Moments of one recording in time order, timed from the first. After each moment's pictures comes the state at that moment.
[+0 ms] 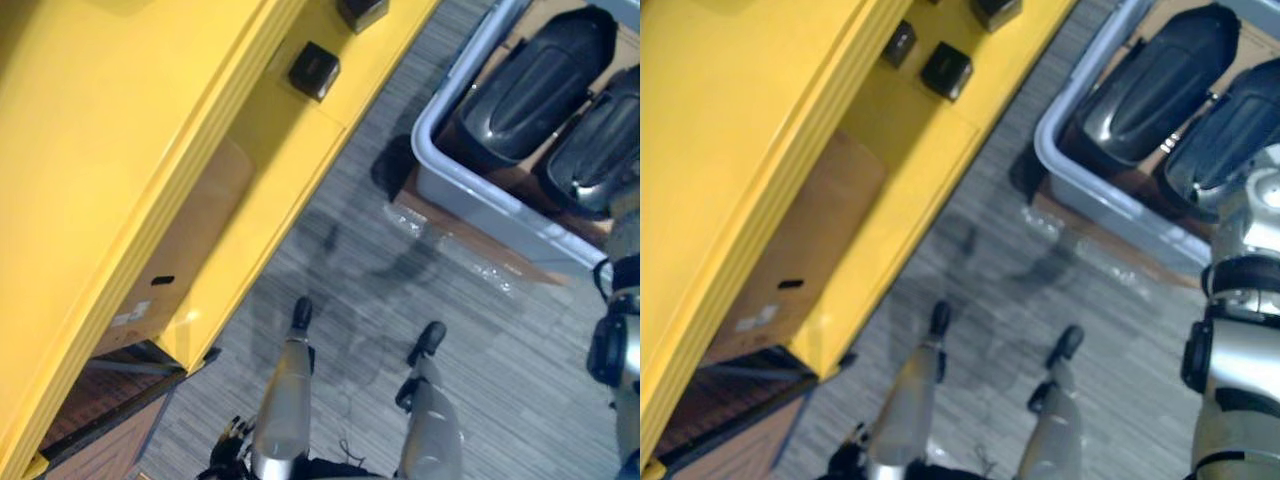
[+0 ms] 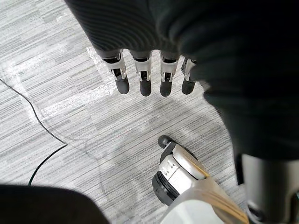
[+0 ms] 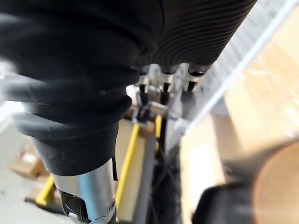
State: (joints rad) left arm 0.12 0.07 0.05 1.04 -0.52 -0.19 -0.17; right arm -1.02 -0.80 -0.18 0.93 0.47 -0.19 -0.90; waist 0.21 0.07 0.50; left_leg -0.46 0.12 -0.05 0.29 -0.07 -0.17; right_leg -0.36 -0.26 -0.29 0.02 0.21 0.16
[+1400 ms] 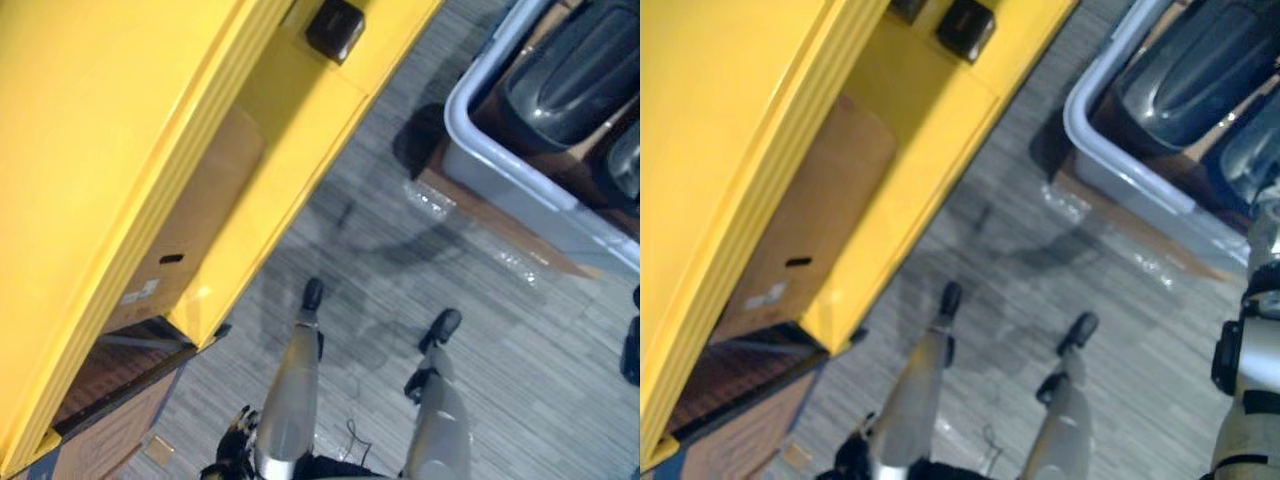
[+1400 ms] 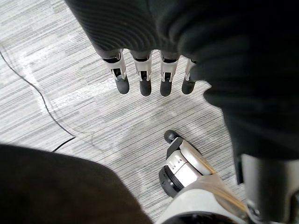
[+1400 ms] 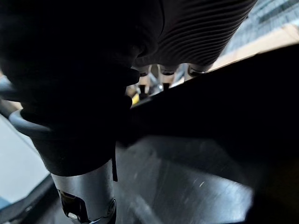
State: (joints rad) left arm 0.09 0.09 -0.06 1.05 -0.66 -0.26 -0.24; right arm -1.04 -0.92 -0.06 1.16 0.32 0.11 -0.60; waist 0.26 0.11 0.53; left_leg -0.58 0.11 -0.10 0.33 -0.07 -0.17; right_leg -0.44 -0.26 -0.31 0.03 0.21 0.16
